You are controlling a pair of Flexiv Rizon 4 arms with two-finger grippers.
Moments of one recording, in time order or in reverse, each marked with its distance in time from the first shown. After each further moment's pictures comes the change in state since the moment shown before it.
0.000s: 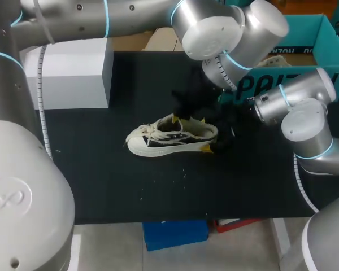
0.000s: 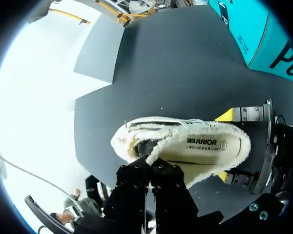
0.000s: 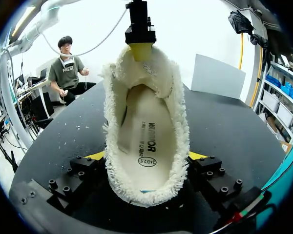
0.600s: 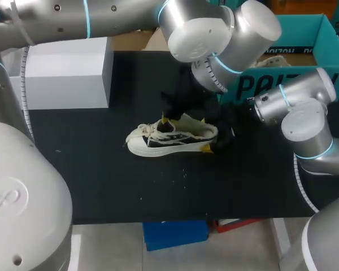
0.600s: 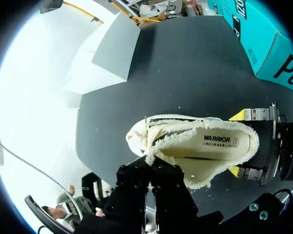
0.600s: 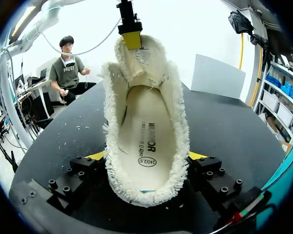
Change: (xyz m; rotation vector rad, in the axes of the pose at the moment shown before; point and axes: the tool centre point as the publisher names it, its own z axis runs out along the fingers) left arm -0.034 0.015 0.001 0.045 -0.002 -0.079; right arm 0.000 0.000 0.000 0.000 0.000 0.000
